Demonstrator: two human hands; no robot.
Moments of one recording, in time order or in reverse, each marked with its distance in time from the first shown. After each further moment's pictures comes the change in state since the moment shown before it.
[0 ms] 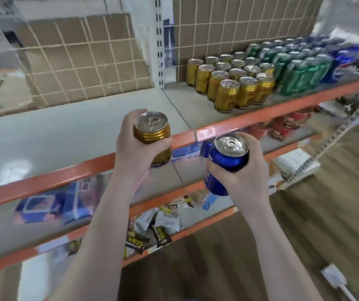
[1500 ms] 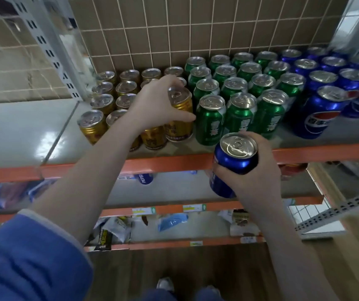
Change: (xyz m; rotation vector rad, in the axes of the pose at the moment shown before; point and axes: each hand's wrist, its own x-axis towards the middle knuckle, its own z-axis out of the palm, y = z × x) left_hand 0.205 0.126 0.453 0.758 -0.159 0.021; right_hand 0.367 0.264 -0.272 0.184 -0.394 -0.081
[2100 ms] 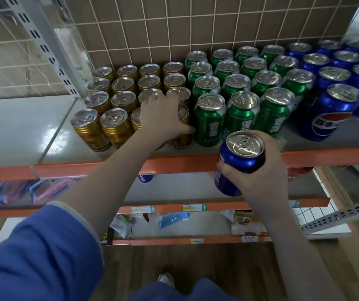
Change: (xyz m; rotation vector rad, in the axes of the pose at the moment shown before) left_hand 0.020 -0.008 0.054 0.483 0.011 -0.151; right_hand 0.022 0.027 -0.008 -0.014 -0.009 -0.042
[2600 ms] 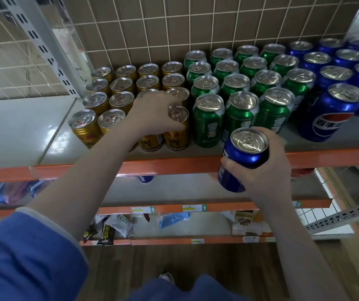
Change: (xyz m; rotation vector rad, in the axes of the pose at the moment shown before) left_hand 0.000 -0.014 -0.028 -0.097 -0.156 0.185; right_hand 0.011 0.011 -0.005 0.004 0.041 -0.004
